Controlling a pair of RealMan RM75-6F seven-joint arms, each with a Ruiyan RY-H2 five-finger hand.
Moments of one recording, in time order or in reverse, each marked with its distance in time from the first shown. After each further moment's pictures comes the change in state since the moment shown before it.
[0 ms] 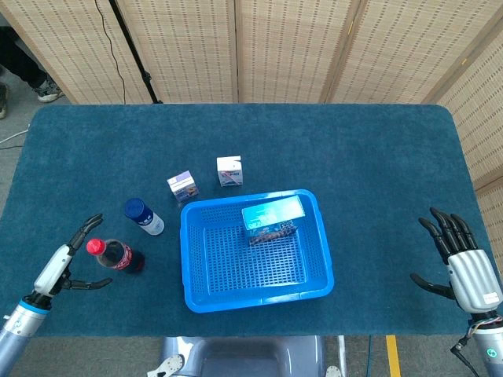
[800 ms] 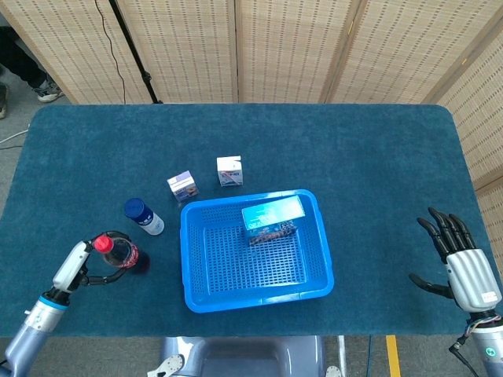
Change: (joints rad) left arm -0.036 -0.021 -0.010 -0.099 -0.025 0.016 0.065; right arm -0.013 0.000 0.025 -0.011 -0.010 -0.037 -0.003
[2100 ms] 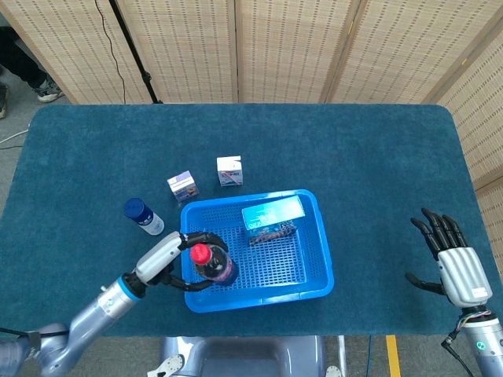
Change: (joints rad) left arm -0.340 0.038 -0.120 -0.586 0.011 -0.301 0.330; right arm 0.005 -0.020 0.020 -0.002 0.029 -0.086 -0.042
